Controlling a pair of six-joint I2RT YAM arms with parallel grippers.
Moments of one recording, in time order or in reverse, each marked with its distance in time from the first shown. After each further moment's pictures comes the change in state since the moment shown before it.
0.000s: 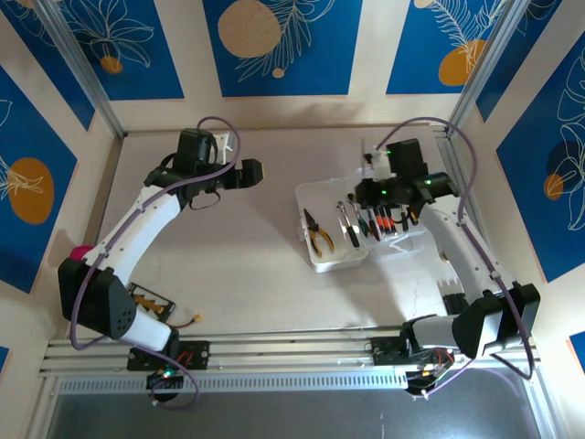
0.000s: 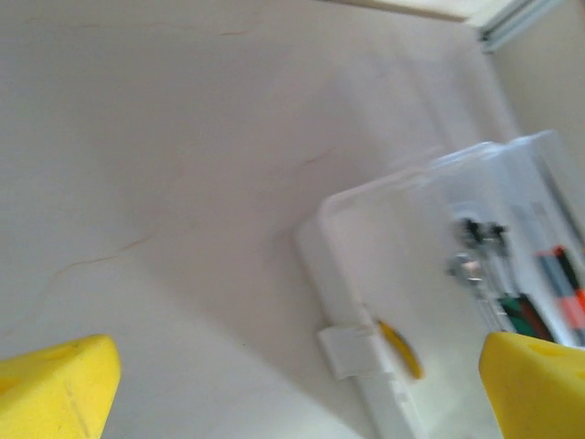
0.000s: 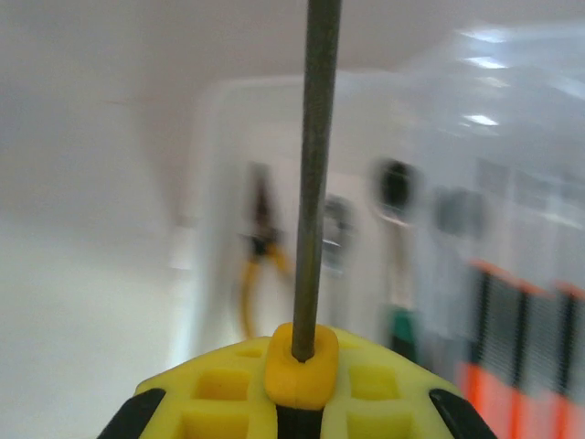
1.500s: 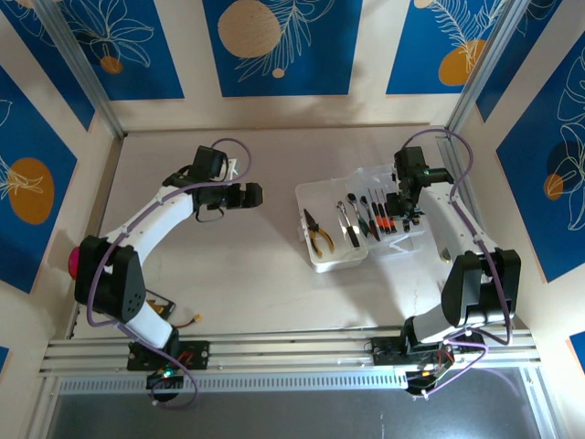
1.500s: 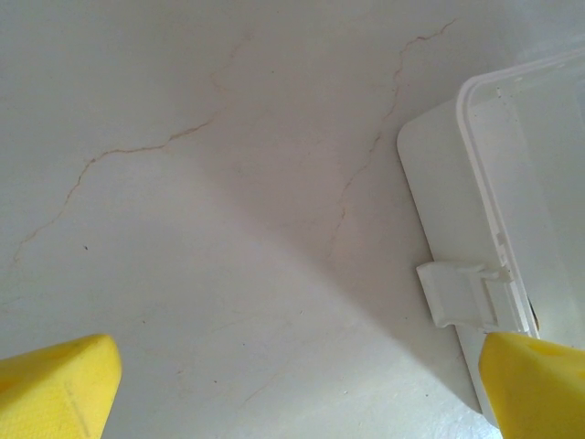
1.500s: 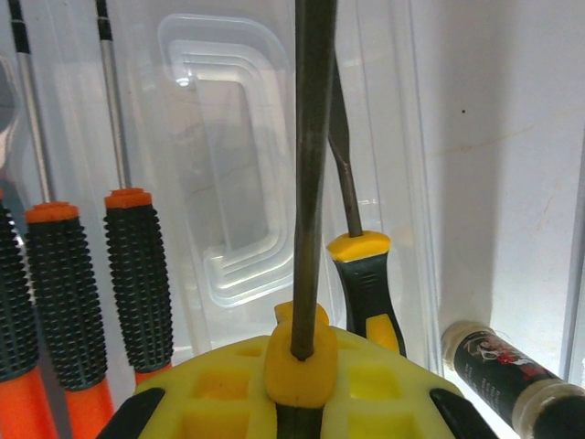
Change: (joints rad) left arm 0.001 0.105 -0.109 -0.009 -0.011 0.028; right arm -0.125 0.174 -0.056 -0.062 0.399 -0.115
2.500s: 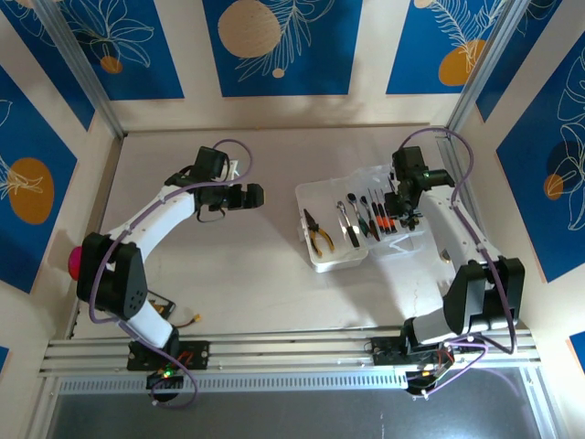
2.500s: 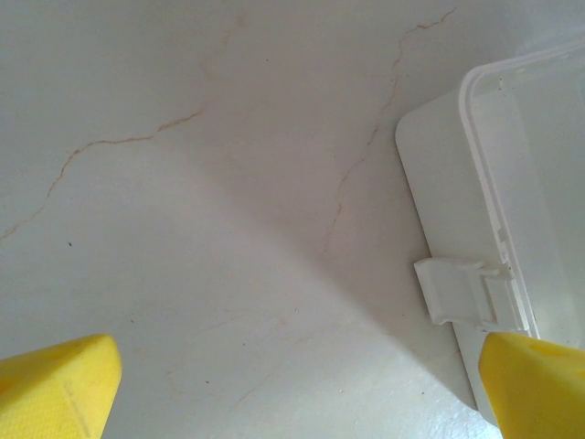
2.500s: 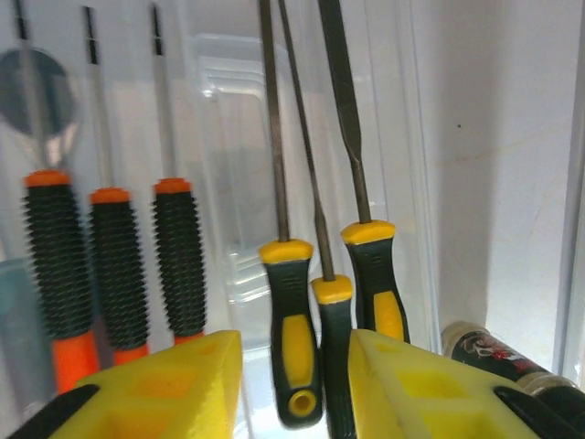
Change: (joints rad) left arm 0.000 0.020 0.000 0.004 0.019 -0.007; right arm 0.034 -0.063 0.000 -0.007 -0.013 0.008
